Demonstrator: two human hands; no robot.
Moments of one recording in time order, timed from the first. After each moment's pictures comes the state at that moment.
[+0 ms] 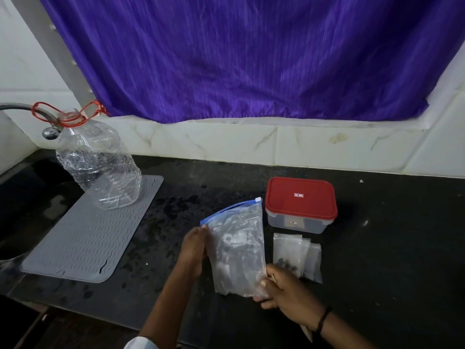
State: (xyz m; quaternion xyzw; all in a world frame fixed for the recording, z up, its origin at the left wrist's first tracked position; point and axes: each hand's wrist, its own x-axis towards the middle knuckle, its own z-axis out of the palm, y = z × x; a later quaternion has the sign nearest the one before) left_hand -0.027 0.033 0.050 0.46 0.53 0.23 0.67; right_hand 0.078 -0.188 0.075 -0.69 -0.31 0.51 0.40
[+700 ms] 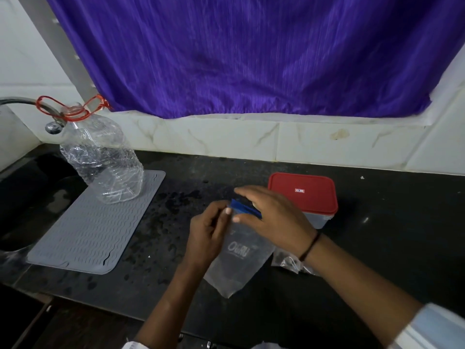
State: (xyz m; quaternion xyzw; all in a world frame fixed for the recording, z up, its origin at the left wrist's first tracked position) left_hand -0.028 -0.010 0.120 0.81 0.18 0.42 0.37; right_hand 0.113 -0.125 0.187 -0.73 -0.60 0.10 0.32
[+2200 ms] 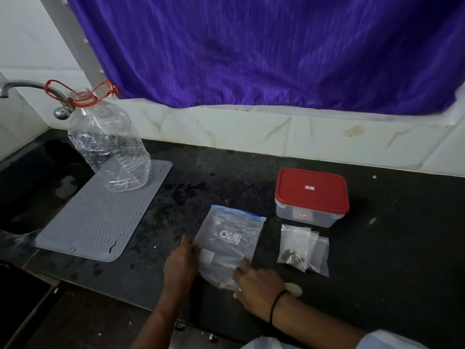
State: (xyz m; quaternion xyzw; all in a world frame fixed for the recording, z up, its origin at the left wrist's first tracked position) left_hand -0.107 0.021 0.005 0.80 0.55 0.11 0.23; right_hand 0.037 -0.138 0.042 -0.75 -0.62 0.23 -0.03
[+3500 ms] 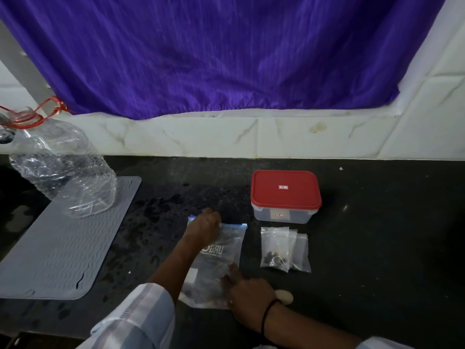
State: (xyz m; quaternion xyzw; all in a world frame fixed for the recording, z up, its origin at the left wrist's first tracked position) left_hand 0.034 0.075 0.025 0.94 0.26 -0.02 0.20; right_hand 0.042 -0.143 0.039 -0.77 -0.59 0.25 -0.03
